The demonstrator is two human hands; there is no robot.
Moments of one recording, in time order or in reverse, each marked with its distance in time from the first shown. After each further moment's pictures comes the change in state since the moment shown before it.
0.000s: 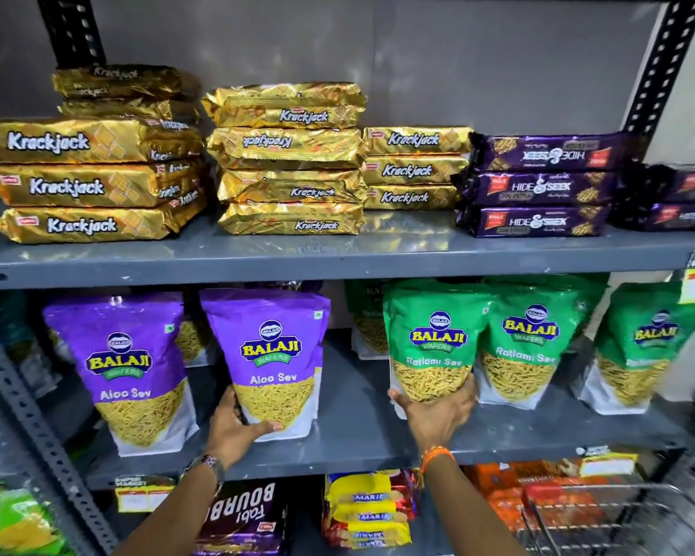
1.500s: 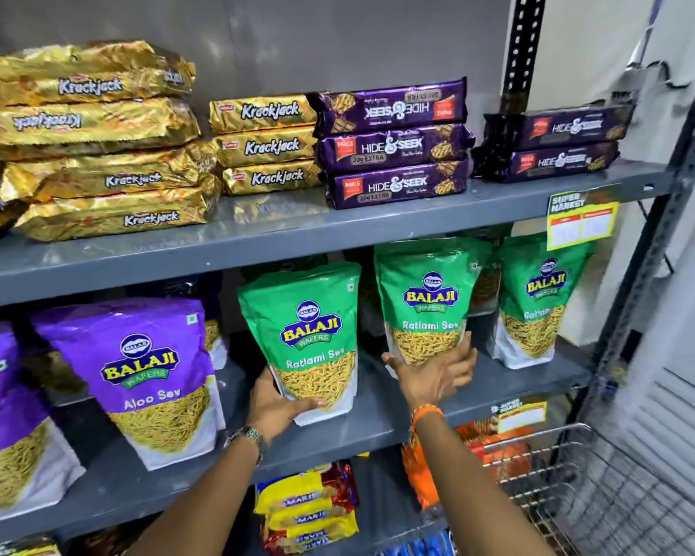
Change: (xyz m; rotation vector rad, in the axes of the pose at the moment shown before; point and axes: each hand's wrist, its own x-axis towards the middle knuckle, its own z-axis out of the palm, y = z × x) left_hand -0.002 0.050 0.210 0.071 -0.256 0.043; right_hand 0.105 0.029 -0.083 -0.149 0.208 0.092
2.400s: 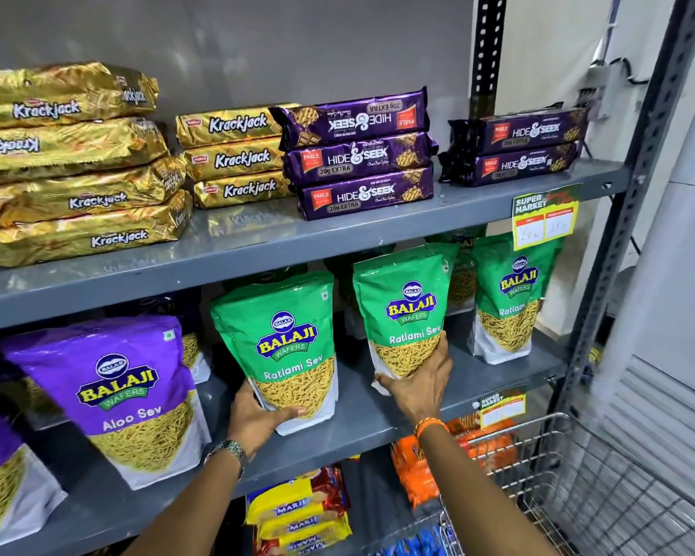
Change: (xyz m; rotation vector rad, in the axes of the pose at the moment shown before) left_hand 0.001 -0.003 -0.003 -0.055 0.000 -0.022; right_hand 0.010 0.028 -0.019 0.070 -0.184 -0.162
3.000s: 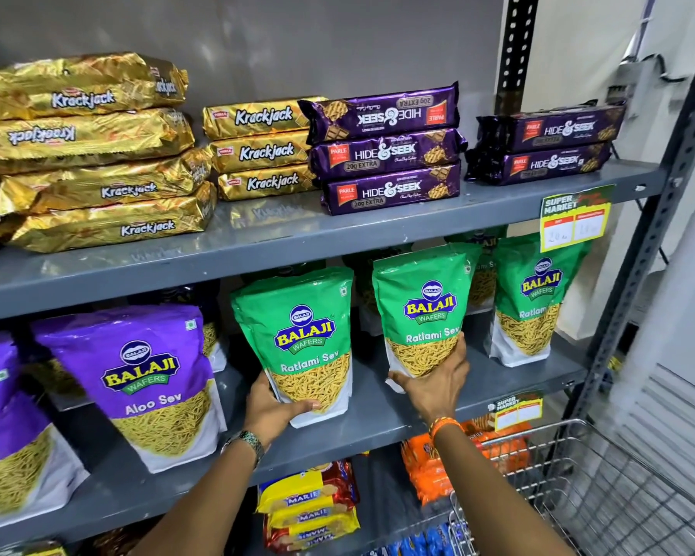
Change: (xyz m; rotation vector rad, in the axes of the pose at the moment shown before) left_hand 0.000 -0.002 -0.001 -0.010 0.009 -0.056; right_hand -0.003 -0.005 0.000 0.020 0.016 0.039
